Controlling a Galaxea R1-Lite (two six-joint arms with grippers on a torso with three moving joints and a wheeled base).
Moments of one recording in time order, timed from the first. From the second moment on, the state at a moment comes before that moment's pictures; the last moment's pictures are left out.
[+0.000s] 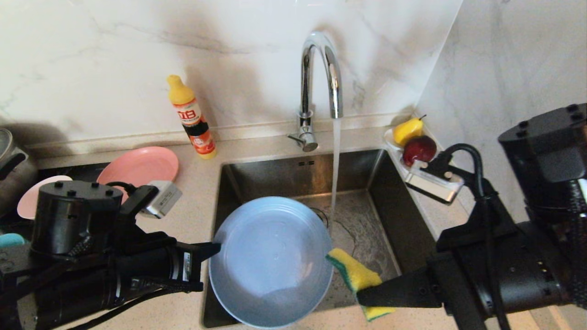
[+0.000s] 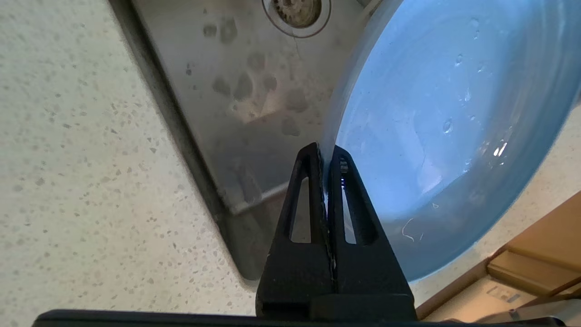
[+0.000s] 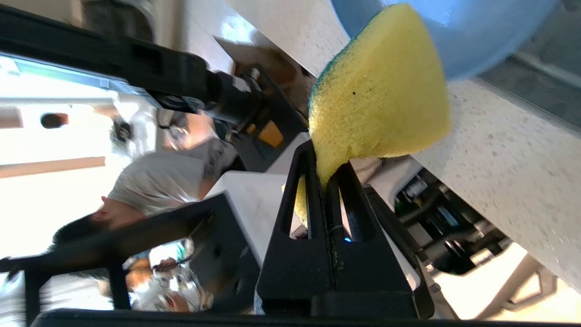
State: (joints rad) left arm -0.49 1.39 -0.58 -0.29 -0.04 -0.20; right arm 0.79 1.45 -1.11 0.25 0.48 0.48
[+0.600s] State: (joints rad) left arm -0.49 1.42 -0.59 -0.30 -0.04 -0.20; right arm 0.92 1.74 -1.42 0.37 0.43 0.48
